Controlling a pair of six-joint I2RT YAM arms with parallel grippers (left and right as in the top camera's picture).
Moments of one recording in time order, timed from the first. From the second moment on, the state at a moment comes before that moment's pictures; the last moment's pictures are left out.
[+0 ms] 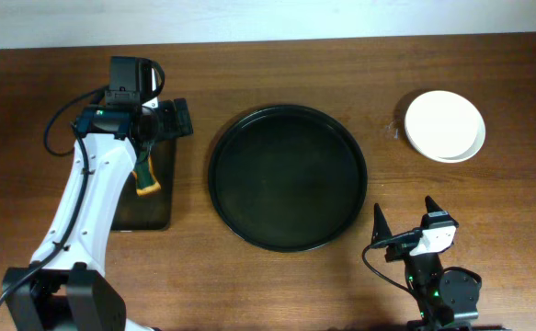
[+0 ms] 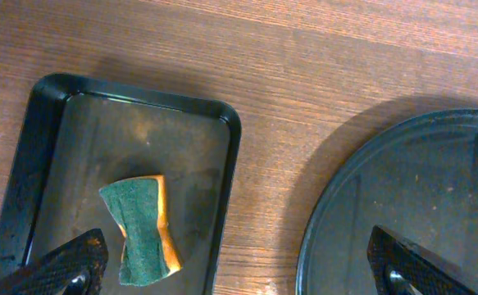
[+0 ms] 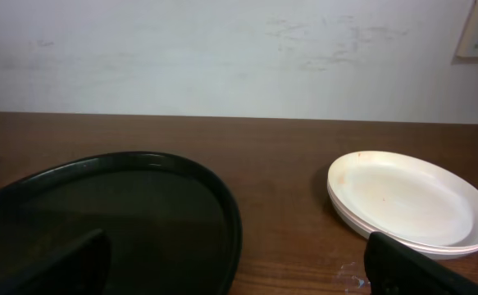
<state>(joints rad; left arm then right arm) -0.08 1.68 1.48 -0.81 -0.08 -0.23 0.05 0.01 0.01 -0.07 -0.08 0.03</state>
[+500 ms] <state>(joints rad) -0.08 0.98 1.44 -0.98 -0.22 -0.23 0.05 0.01 0.01 -0.07 -0.07 0.03</state>
